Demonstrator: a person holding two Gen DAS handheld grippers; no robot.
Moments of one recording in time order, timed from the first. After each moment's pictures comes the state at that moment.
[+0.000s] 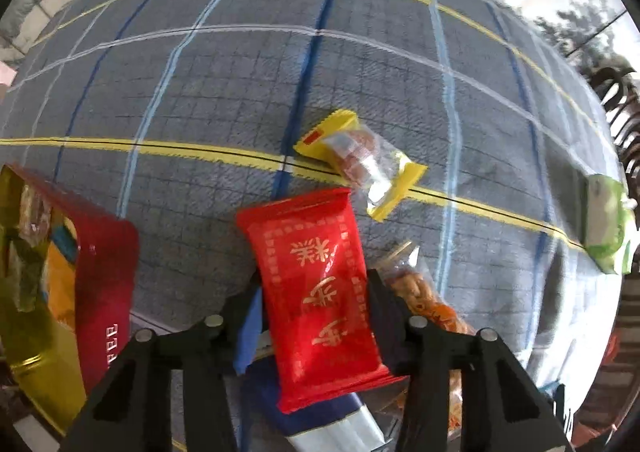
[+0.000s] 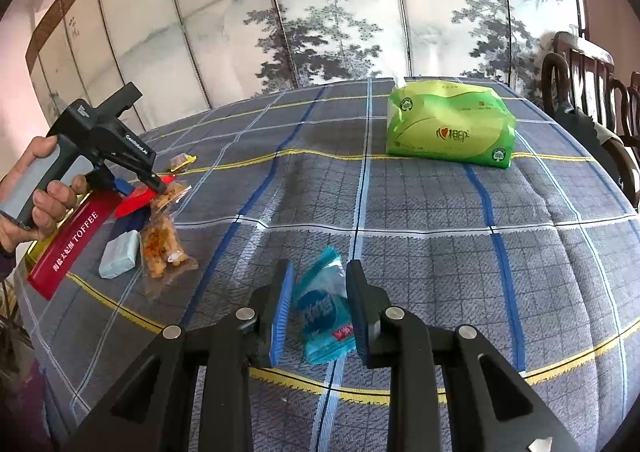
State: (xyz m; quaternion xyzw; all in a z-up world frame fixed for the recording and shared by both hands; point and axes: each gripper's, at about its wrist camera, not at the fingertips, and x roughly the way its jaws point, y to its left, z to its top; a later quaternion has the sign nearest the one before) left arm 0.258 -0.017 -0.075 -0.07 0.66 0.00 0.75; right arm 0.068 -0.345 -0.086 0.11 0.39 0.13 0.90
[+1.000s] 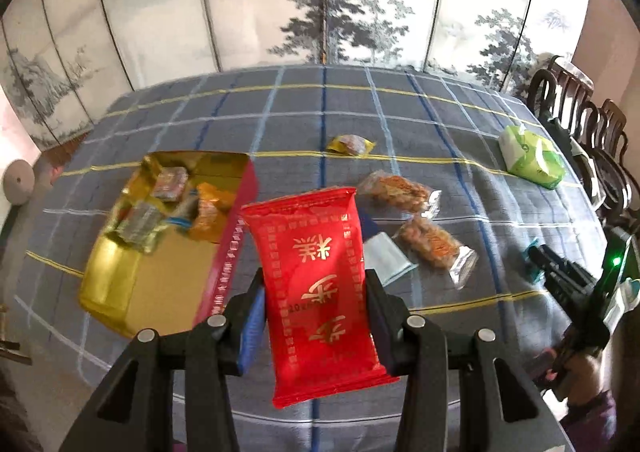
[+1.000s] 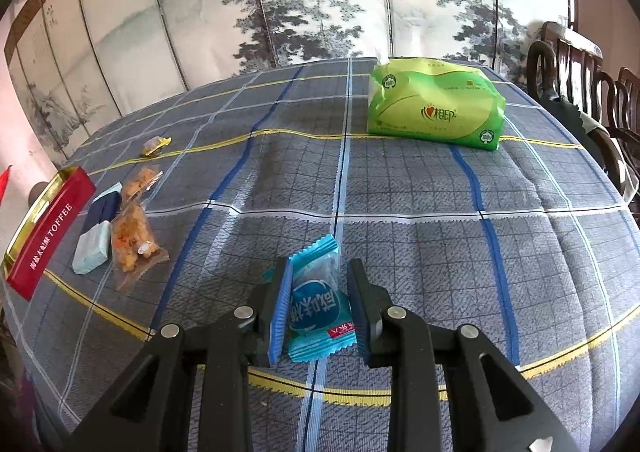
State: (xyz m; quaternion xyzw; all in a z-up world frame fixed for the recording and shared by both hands) left arm 0.027 0.013 0.035 0.02 0.46 -0.01 0.89; right arm 0.078 -0.341 -0.095 0.09 0.43 0.10 0.89
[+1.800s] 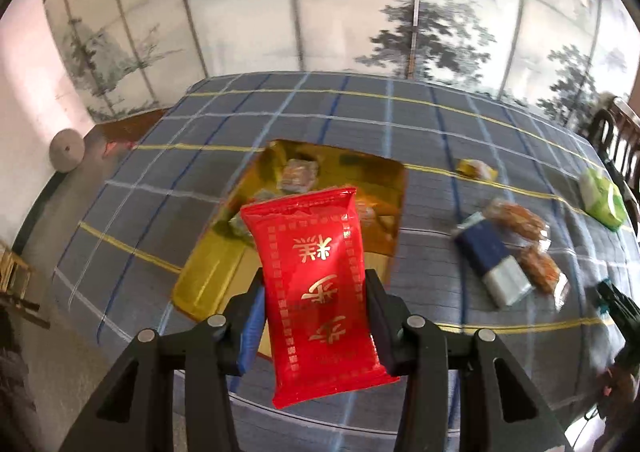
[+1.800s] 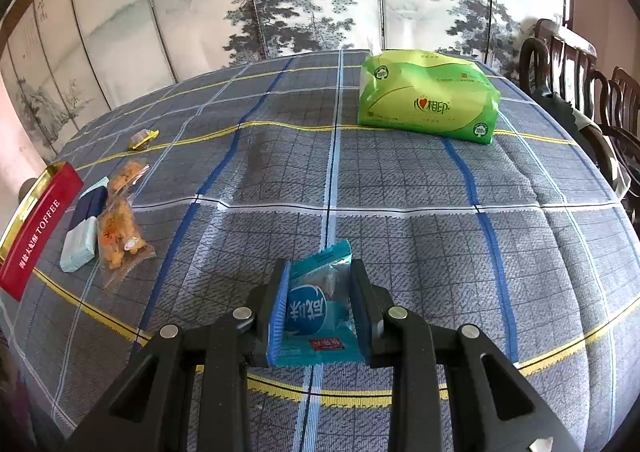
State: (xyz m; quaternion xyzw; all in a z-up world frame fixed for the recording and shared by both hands) left arm 0.031 0.140 0.026 -0.01 0.44 0.09 0.89; right arm 0.079 -0.339 -0.098 0.08 0.44 0.08 0.89
